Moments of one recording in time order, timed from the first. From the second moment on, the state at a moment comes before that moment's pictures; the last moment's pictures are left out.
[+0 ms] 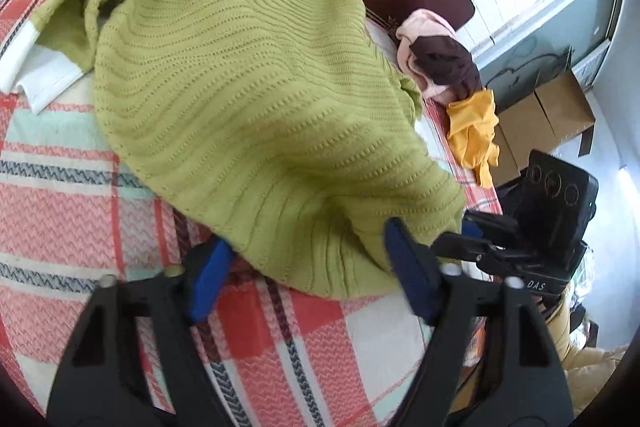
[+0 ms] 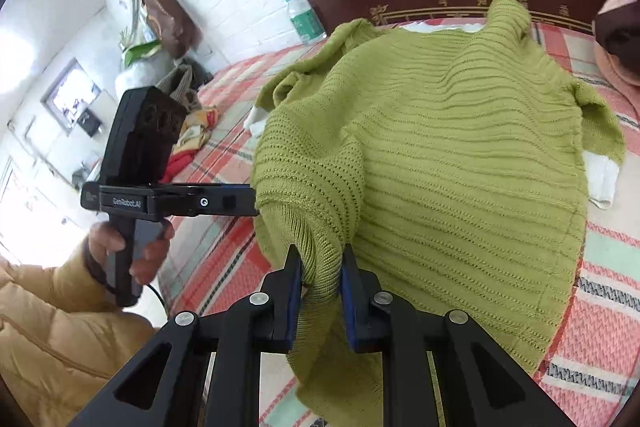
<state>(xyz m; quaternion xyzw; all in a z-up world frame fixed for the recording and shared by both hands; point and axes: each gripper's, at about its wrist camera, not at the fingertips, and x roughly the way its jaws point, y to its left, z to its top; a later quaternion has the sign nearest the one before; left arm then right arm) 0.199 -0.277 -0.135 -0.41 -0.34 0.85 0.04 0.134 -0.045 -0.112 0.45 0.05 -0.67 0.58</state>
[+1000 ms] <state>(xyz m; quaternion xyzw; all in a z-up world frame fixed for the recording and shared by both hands) 0.227 -0.336 -0.135 -0.39 -0.43 0.81 0.08 0.246 -0.171 -0.120 0.32 0.30 -0.68 0.59</state>
